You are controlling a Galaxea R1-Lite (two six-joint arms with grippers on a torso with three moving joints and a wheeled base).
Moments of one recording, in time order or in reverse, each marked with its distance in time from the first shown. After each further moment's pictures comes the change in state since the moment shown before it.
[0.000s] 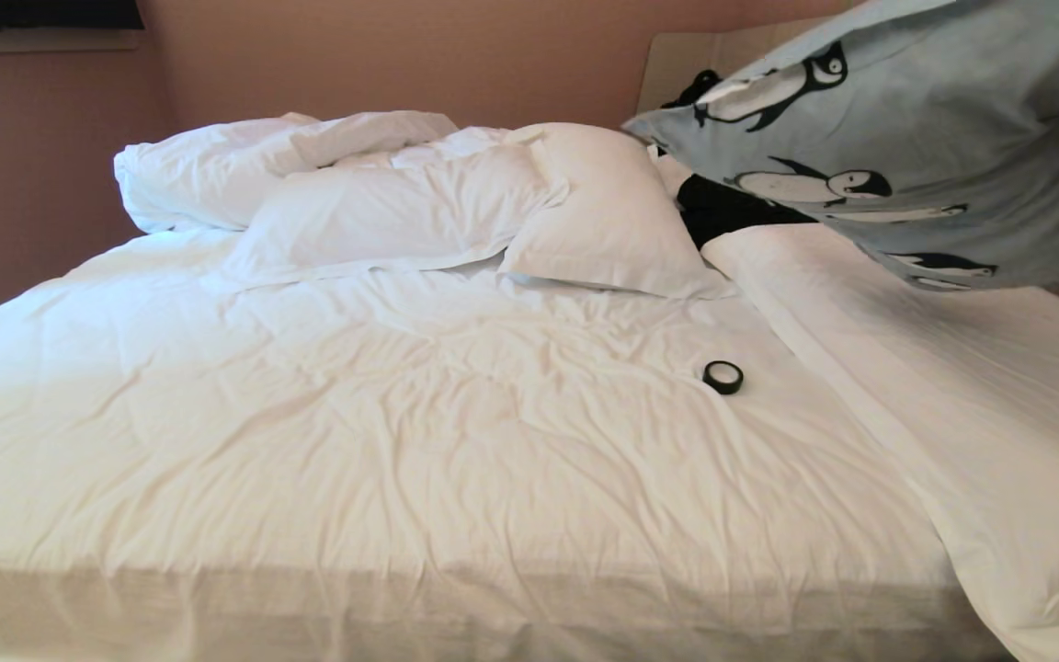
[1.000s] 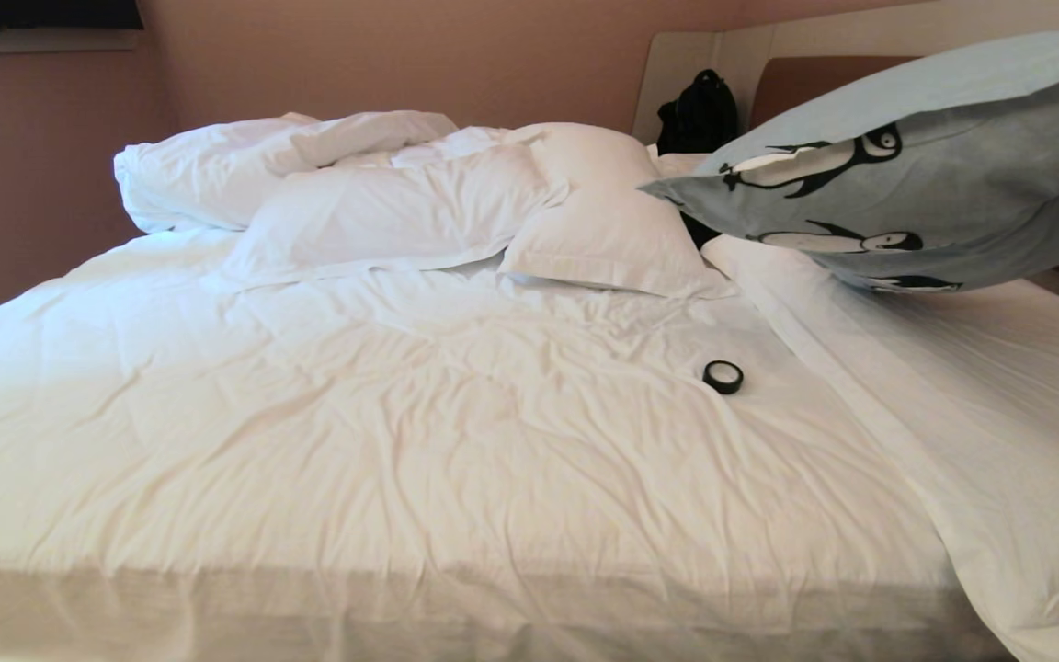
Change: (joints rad) left arm 0.000 0.000 0.000 0.000 0.000 0.000; right arm -0.087 0.239 -0.024 -0.468 0.304 0.058
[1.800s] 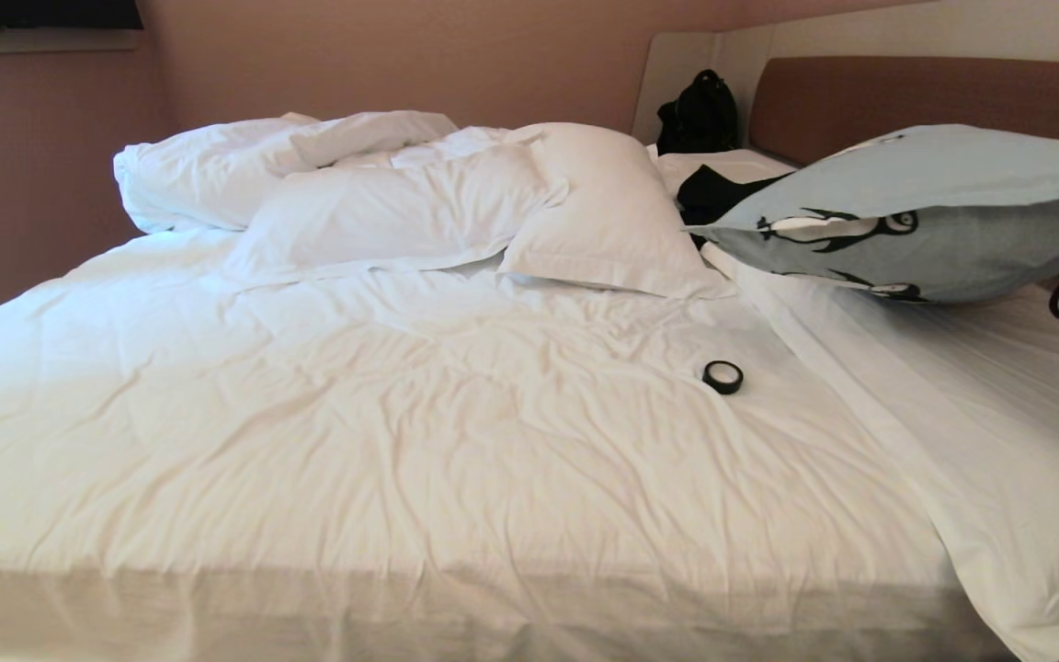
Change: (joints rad) left arm 0.000 0.000 0.000 0.000 0.000 0.000; right arm -0.081 0.251 0.000 -0.397 0.000 0.146
